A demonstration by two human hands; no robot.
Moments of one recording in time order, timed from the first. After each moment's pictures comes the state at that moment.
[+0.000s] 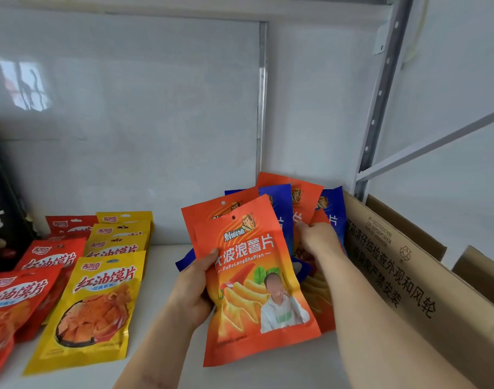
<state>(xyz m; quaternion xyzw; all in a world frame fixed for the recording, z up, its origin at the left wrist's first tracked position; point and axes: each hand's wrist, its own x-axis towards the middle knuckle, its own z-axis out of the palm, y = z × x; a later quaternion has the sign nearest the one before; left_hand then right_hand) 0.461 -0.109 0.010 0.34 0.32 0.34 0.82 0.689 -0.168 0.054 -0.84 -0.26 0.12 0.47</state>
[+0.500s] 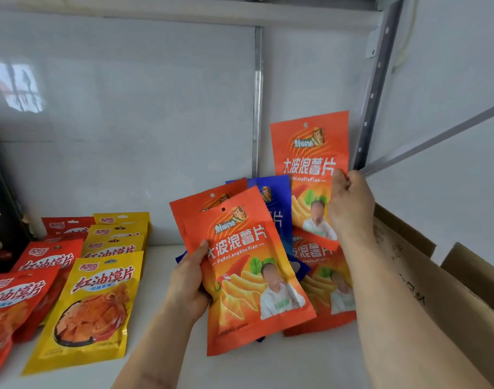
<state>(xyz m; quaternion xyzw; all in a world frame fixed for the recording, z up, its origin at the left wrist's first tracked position) 0.464 -0.108 0.019 0.32 0.31 0.40 0.80 0.677 -0.222 0.126 -0.73 -0.31 -0.06 0.61</state>
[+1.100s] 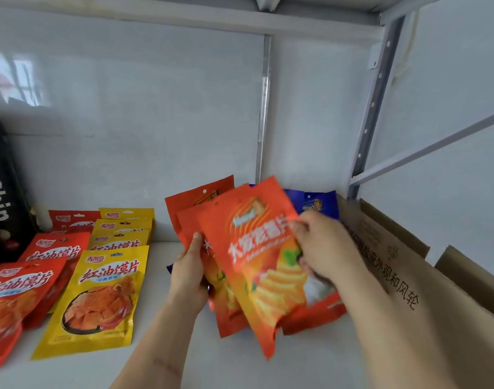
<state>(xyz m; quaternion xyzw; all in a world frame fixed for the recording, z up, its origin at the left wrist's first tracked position) 0.461 -0.106 0.019 0.34 0.36 0.48 0.73 0.623 -0.246 0.102 -0.81 -0.47 -0.03 0.33</state>
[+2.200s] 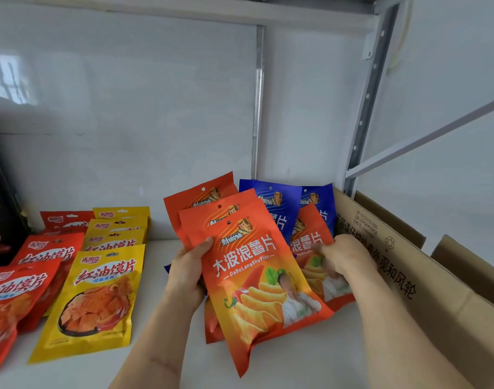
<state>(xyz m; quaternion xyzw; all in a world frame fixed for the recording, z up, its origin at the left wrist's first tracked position) 0.454 -0.105 0.015 0.38 0.32 0.42 0.76 0.679 -0.247 0.065 -0.93 -0.24 0.09 0.26</state>
